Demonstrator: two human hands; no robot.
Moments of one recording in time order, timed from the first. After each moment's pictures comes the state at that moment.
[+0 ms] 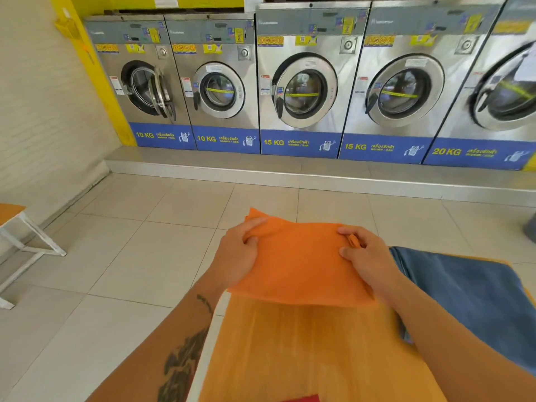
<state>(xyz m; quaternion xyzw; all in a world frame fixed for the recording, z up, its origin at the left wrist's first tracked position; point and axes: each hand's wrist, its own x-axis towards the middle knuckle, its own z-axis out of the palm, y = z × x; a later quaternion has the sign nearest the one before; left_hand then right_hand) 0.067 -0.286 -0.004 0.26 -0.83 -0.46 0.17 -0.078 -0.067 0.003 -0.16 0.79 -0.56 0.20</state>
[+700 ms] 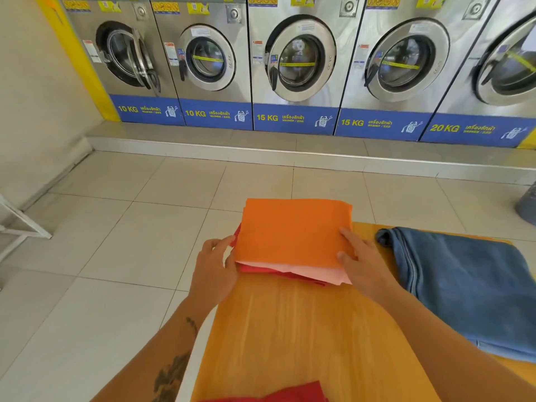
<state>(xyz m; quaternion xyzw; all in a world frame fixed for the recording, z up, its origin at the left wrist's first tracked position) 0.094 -0.307 -0.119 0.35 -0.86 -0.33 0.17 -0.085 -0.059 -0.074 -0.21 0.89 -0.36 0.20</state>
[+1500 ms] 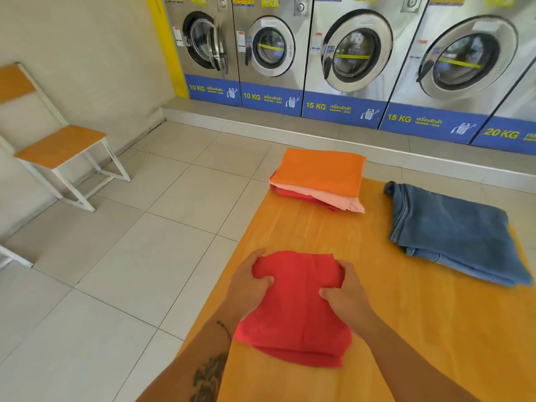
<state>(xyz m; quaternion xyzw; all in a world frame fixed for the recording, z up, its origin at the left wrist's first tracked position) 0.299 -0.086 -0.093 0.43 -0.70 -0.55 0.14 0.148 0.071 -0.080 -0.13 0.82 -0.42 0.35</state>
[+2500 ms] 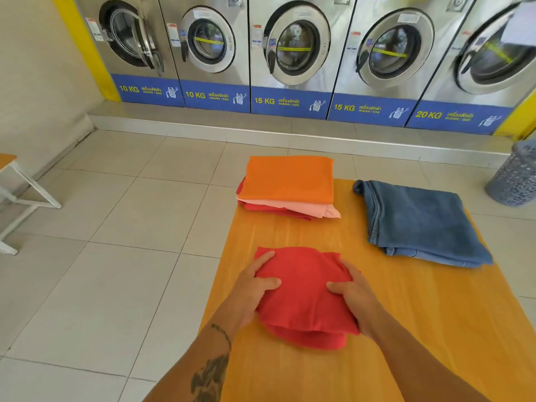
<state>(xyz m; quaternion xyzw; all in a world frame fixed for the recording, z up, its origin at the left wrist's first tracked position) 0.230 -0.133 -0.086 0.35 -0.54 -0.76 0.00 0.110 0.056 -0.076 0.06 0.72 -0.58 0.37</state>
